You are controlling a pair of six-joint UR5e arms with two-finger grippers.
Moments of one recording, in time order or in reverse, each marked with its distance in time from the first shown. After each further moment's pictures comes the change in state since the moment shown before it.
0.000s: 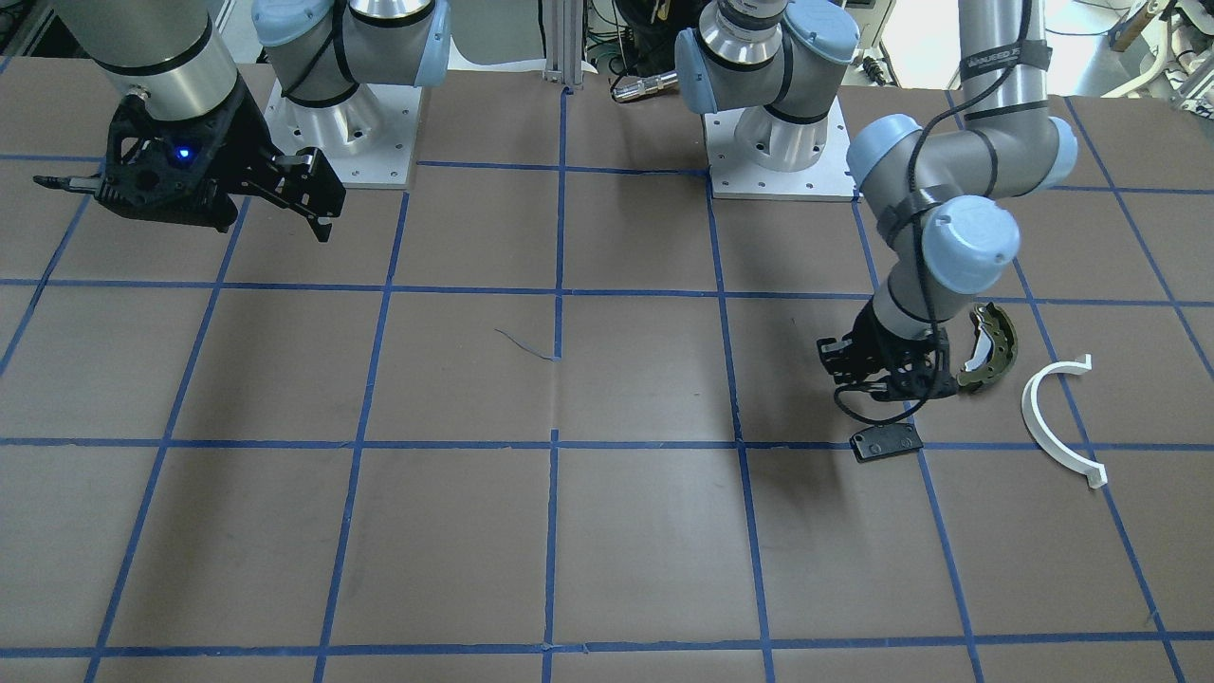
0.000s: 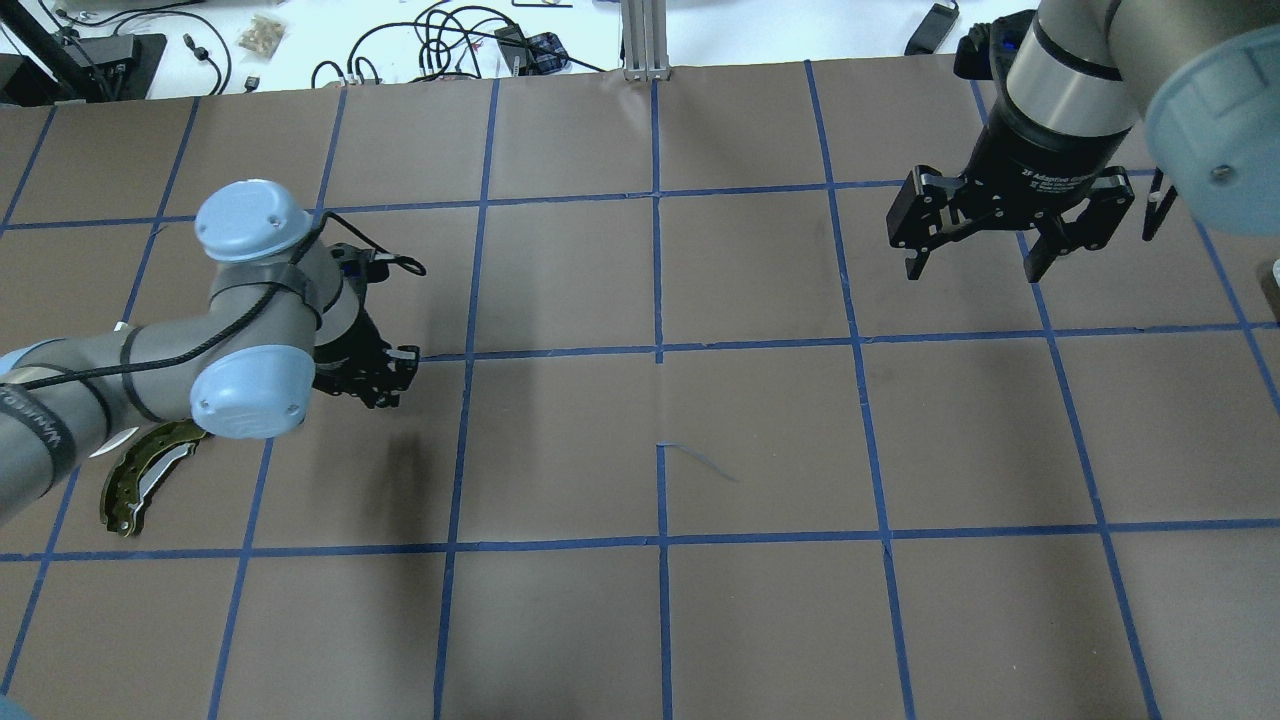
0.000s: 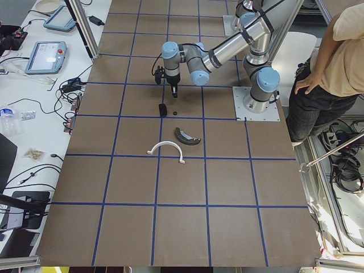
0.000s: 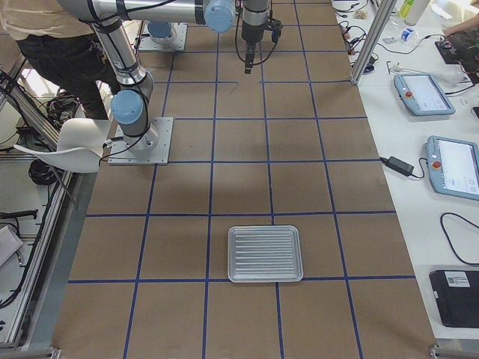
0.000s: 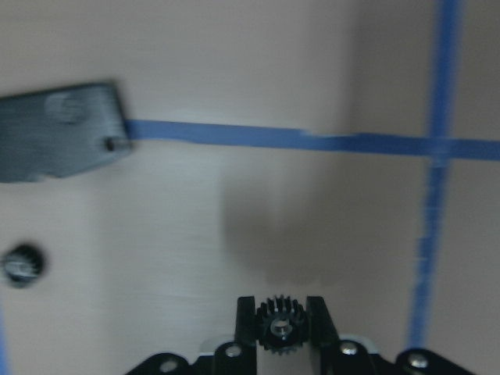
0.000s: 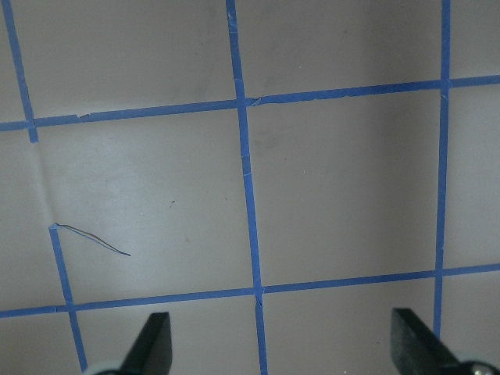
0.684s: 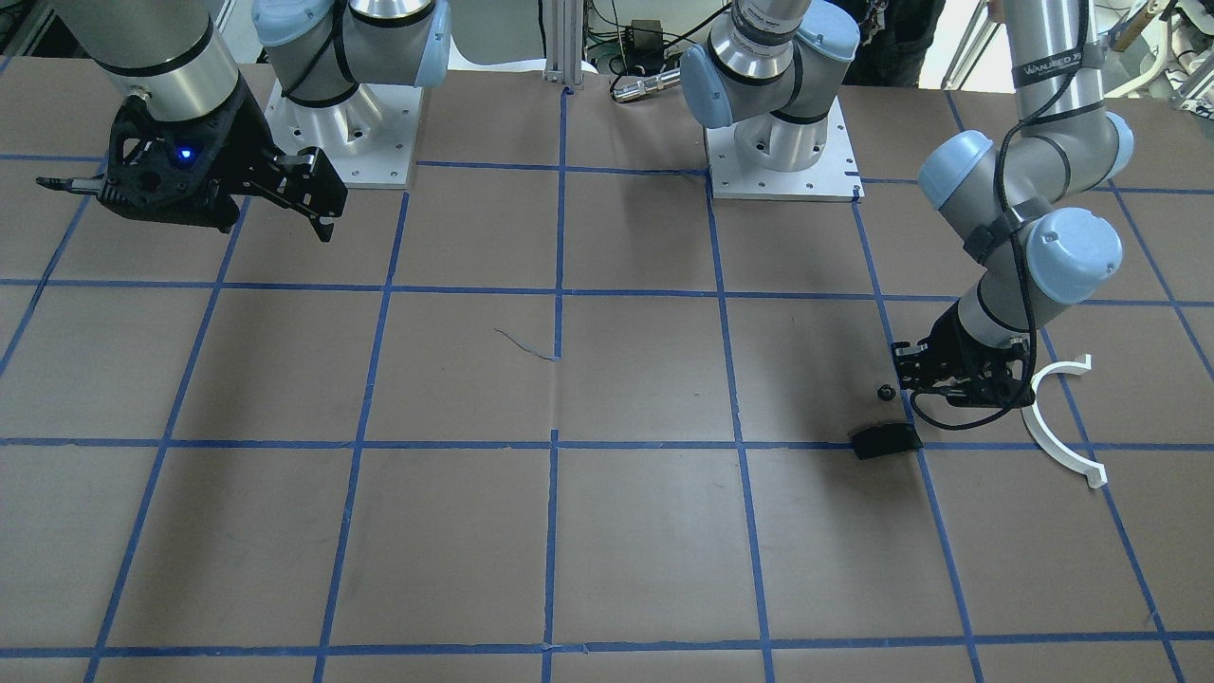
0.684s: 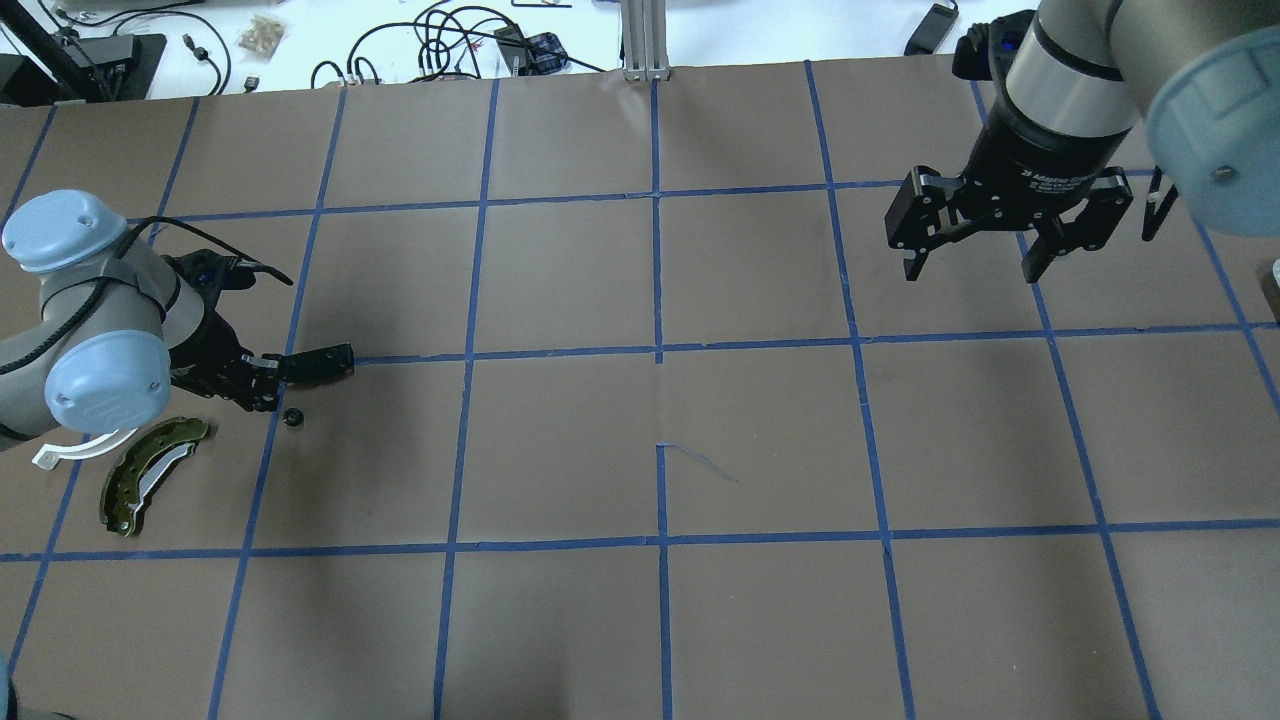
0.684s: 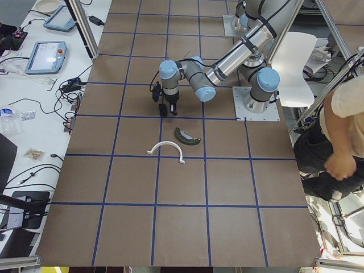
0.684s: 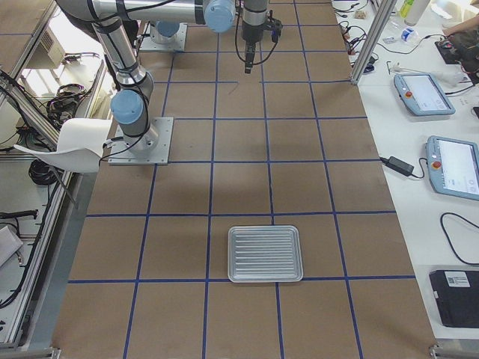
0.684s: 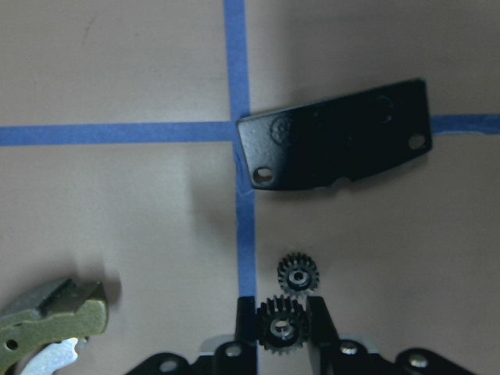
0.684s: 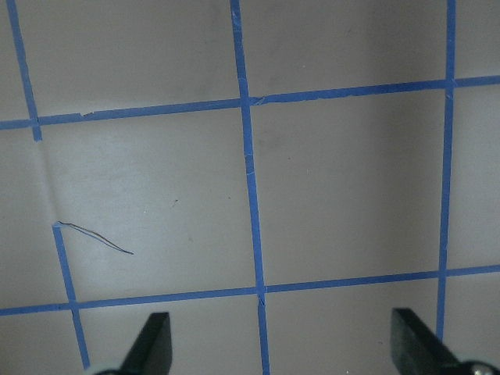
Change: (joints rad) left arm 0.144 -0.048 0.045 0.005 -0.002 0.213; right arm 0.000 0.001 0.001 0.001 0.006 -0.004
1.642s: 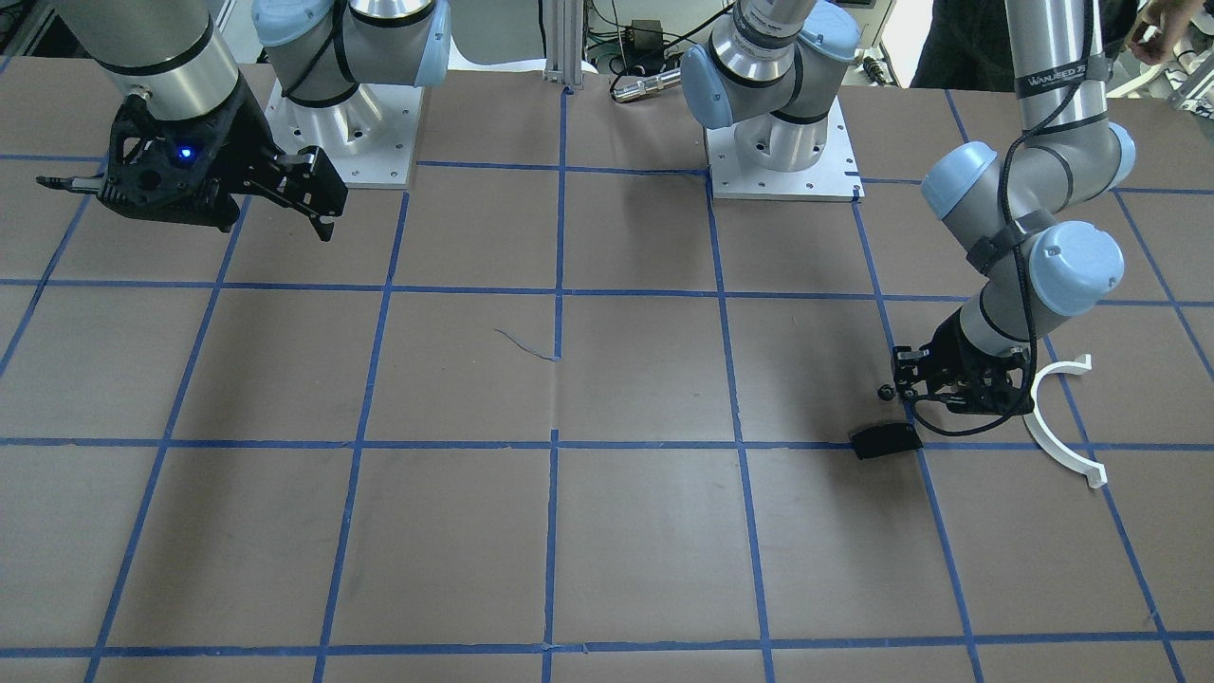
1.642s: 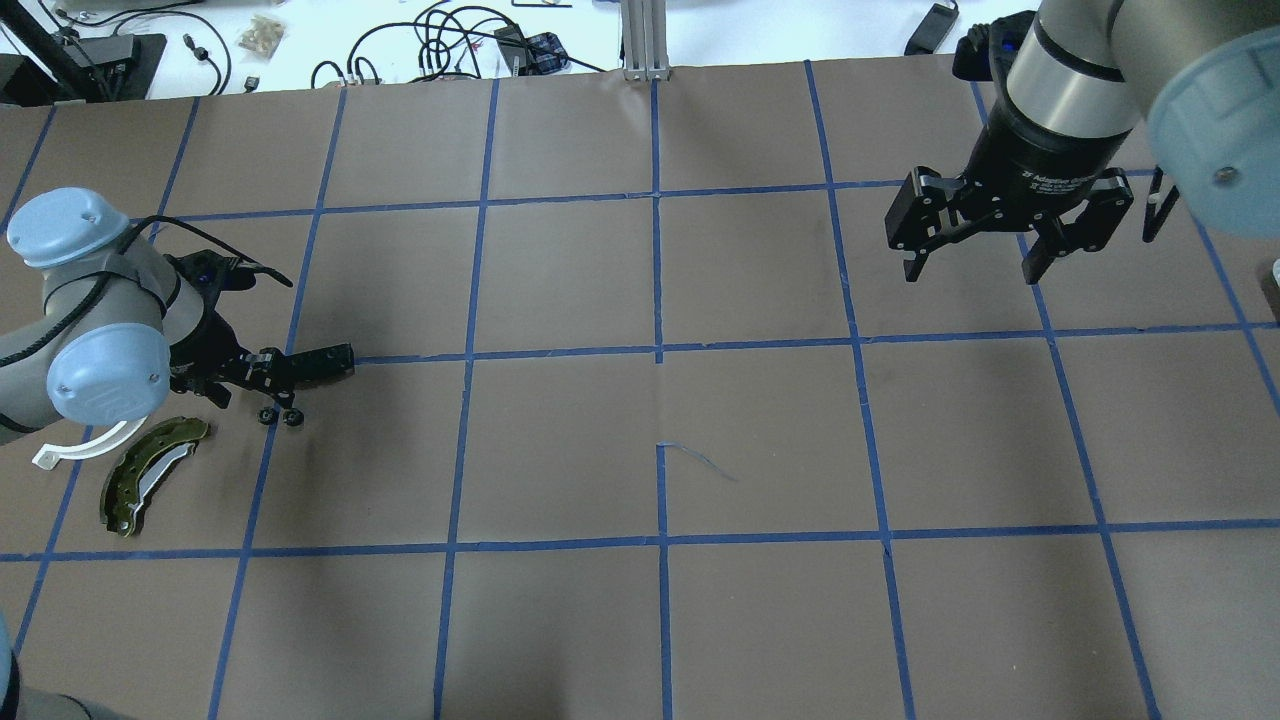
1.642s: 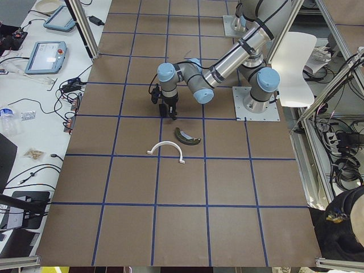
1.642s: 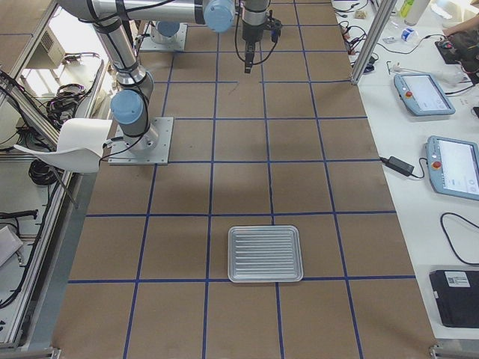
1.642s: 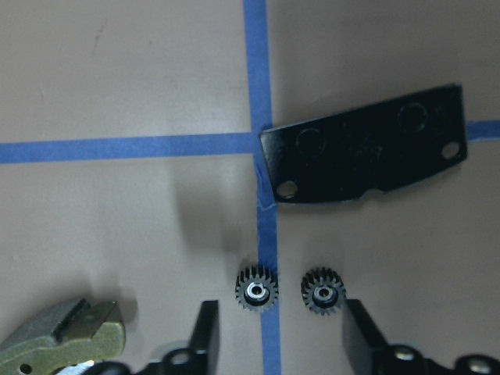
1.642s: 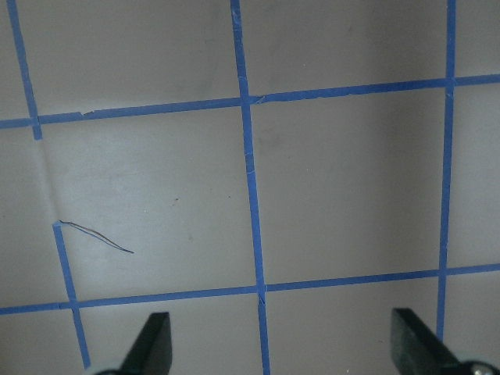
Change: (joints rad) left arm 0.003 -0.018 0.012 -0.010 0.010 0.013; right arm 0.000 -0.002 0.001 0.002 0.003 0.002
